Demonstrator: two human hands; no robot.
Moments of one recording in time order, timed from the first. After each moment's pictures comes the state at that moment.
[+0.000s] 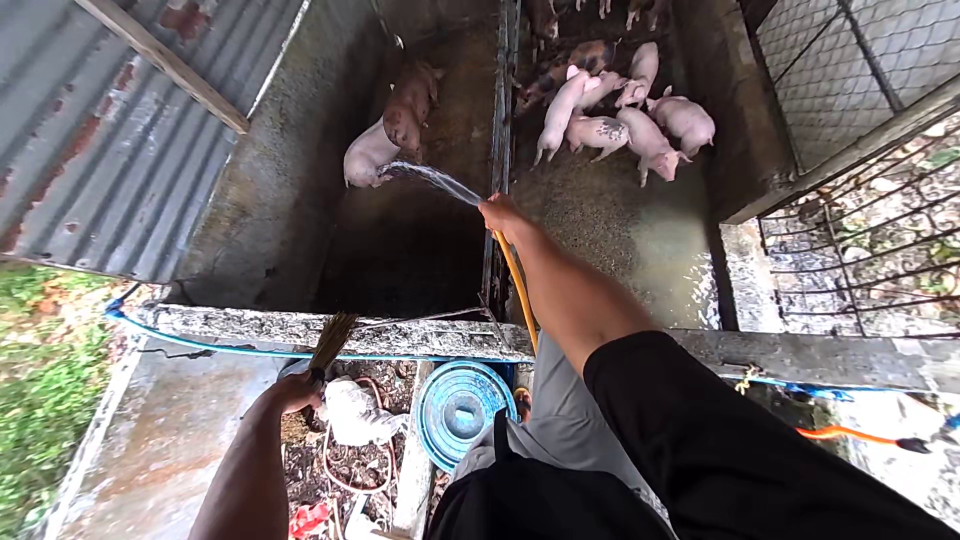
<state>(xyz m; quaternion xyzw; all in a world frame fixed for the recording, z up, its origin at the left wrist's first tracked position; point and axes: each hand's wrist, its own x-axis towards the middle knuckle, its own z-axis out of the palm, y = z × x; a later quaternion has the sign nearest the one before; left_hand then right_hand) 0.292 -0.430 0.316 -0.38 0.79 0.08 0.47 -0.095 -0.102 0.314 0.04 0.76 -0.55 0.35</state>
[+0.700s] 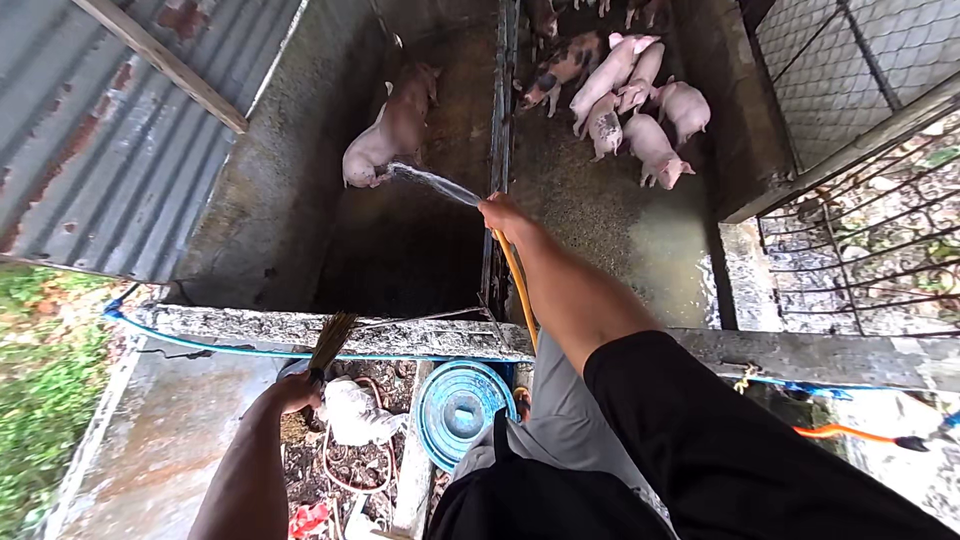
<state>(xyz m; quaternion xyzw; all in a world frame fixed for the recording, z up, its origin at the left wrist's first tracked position) 0.290 -0.425 0.319 -0.39 0.79 0.08 0.46 -0.096 -0.099 0.319 0.03 0.76 -0.54 0.36</state>
